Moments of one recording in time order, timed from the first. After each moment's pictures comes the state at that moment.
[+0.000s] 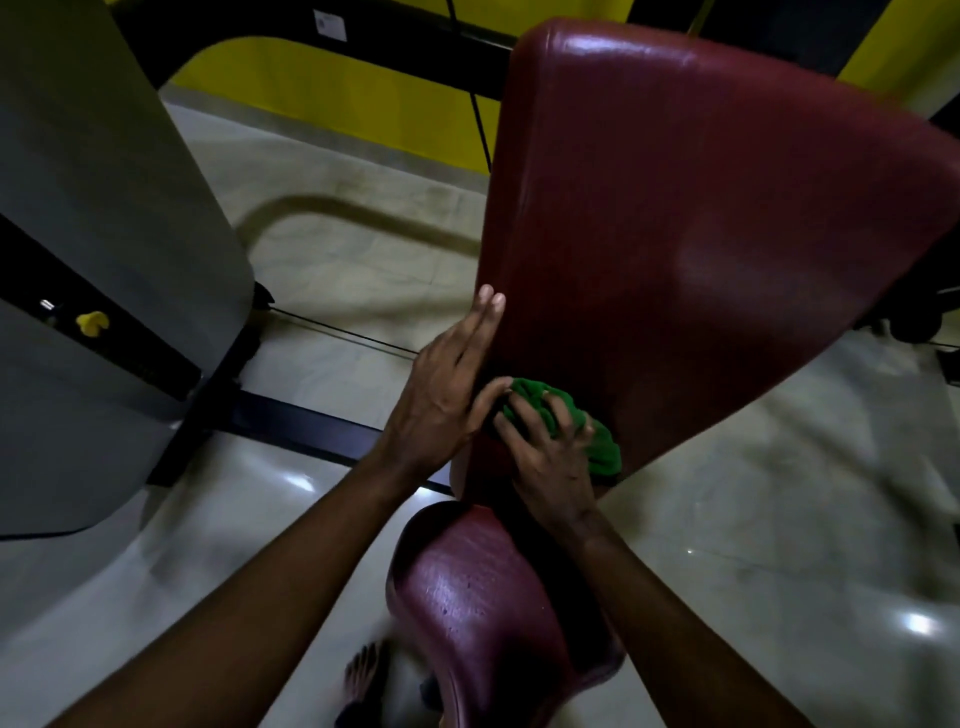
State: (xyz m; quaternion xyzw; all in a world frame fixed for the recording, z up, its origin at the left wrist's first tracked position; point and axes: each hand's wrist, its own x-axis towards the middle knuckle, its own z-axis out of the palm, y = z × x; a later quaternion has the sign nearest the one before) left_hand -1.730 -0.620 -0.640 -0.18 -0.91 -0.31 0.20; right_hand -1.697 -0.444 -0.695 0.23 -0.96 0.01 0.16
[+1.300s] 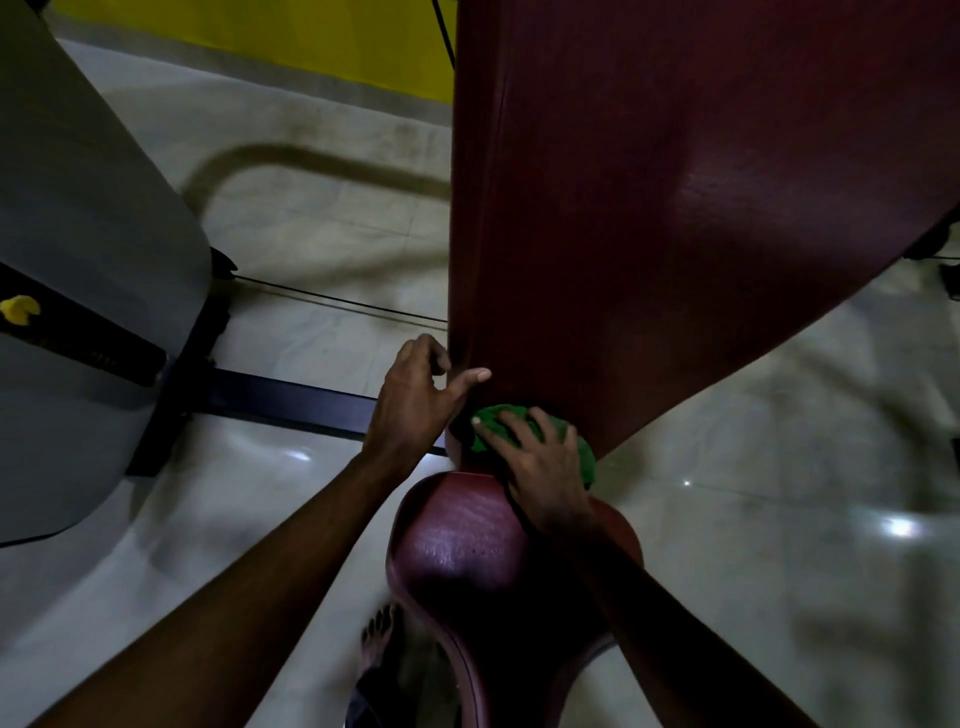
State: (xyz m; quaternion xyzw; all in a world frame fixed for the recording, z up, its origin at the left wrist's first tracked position) left_hand -1.725 -0.622 -0.725 0.07 -0.87 -0.48 -0.02; right_hand -1.668 -0.434 -0.780 0.20 -0.98 0.02 0.02
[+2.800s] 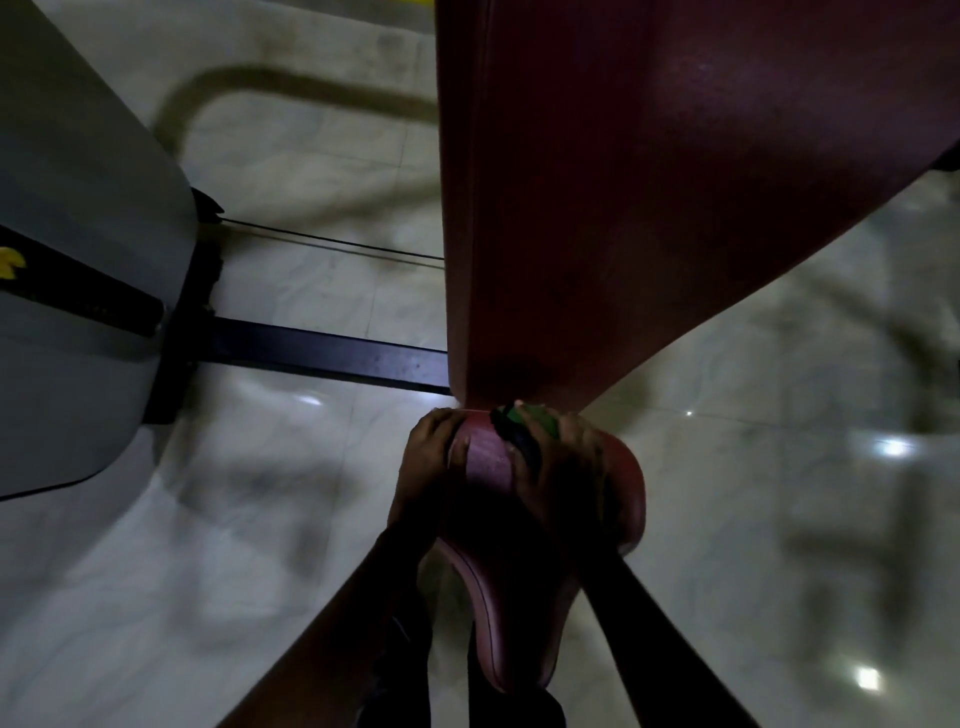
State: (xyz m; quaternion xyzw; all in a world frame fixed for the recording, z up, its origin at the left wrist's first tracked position) left_hand -1.597 -0.612 -0.790 0.08 -0.86 -0.46 -0.19; right_hand -1.582 -0.443 -0.735 -0.04 -0.99 0.15 0.00
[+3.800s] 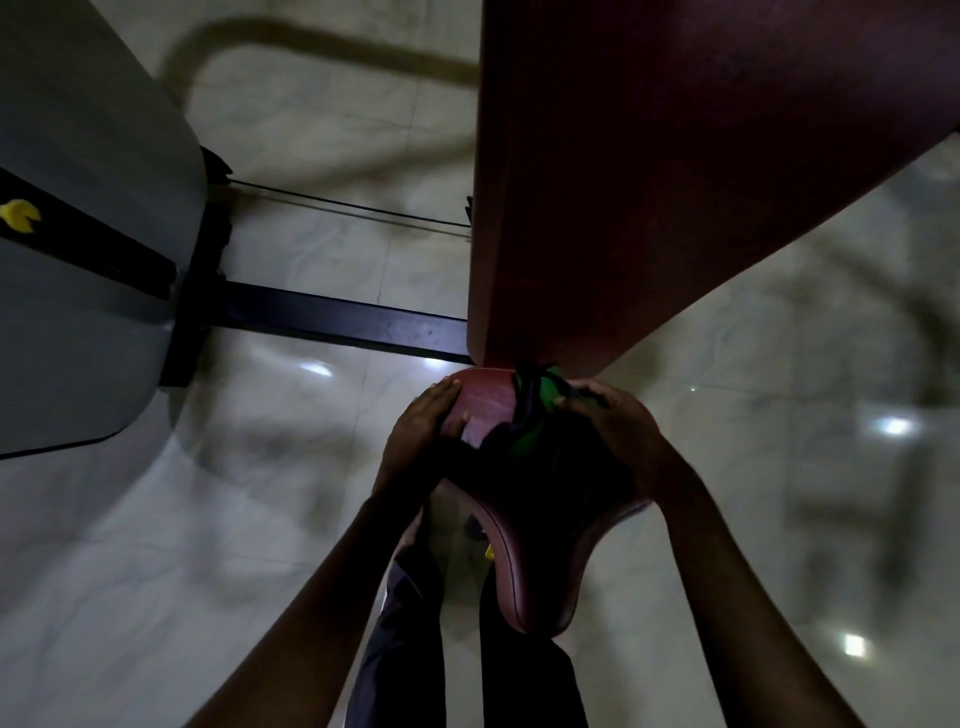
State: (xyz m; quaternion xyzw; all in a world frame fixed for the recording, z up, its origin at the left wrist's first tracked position) left_hand -1.570 -0.648 -0.799 0.01 -0.91 -0.37 -0.16; right_hand -1.607 -0.395 -0.724 -0.16 -0.86 0.36 -0.31
